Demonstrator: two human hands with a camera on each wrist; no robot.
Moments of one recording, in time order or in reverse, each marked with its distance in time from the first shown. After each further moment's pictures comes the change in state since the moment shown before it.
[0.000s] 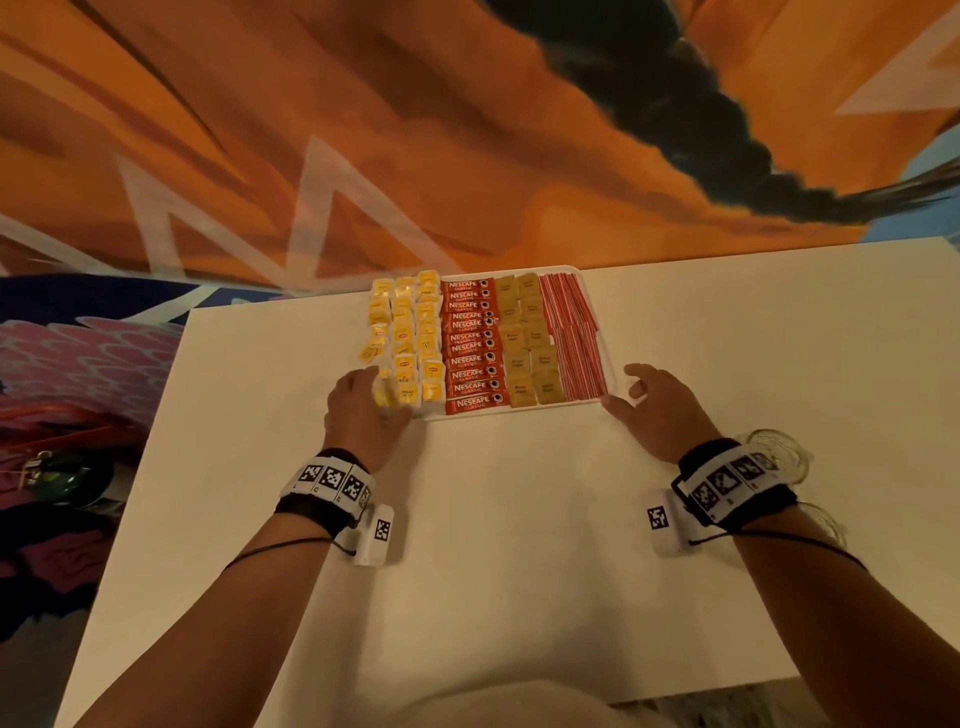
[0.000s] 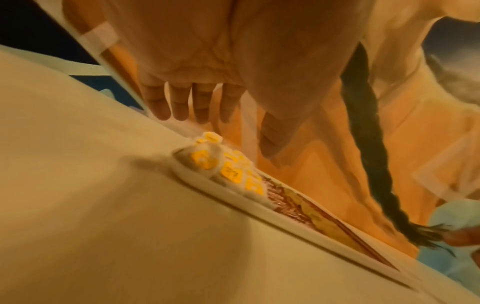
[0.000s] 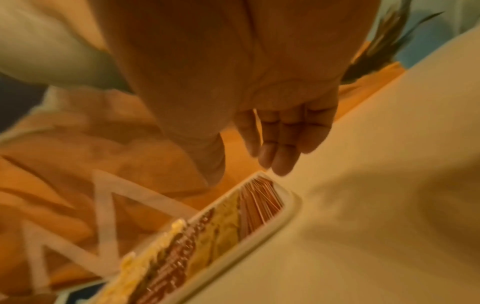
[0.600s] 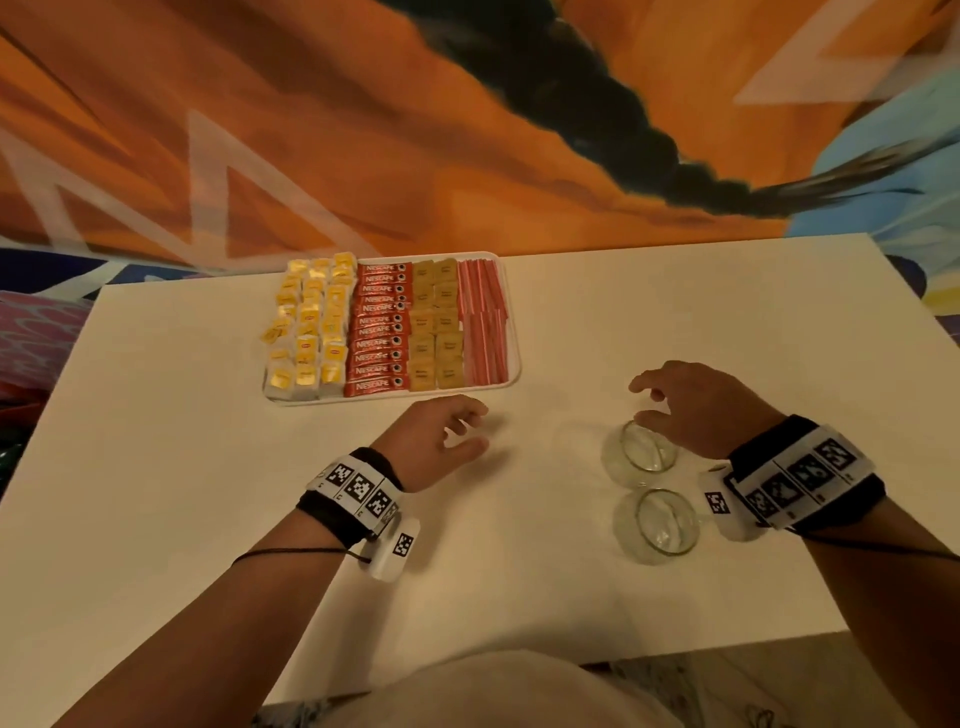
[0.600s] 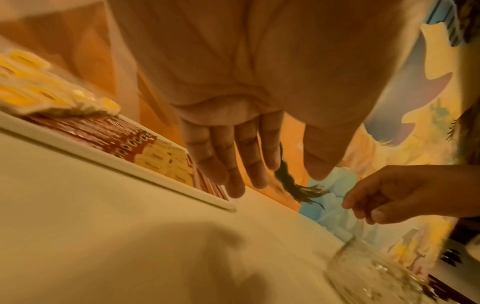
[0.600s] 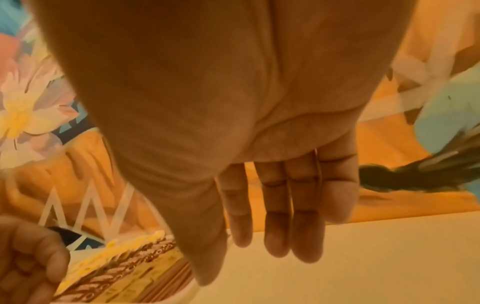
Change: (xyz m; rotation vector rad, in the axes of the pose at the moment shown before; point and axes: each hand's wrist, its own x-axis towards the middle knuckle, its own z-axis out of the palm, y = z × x) left_hand -0.082 0.166 0.091 -0.232 -0.426 0.421; right_hand -0.023 0.096 -0.147 -0.494 -0.244 -0.212
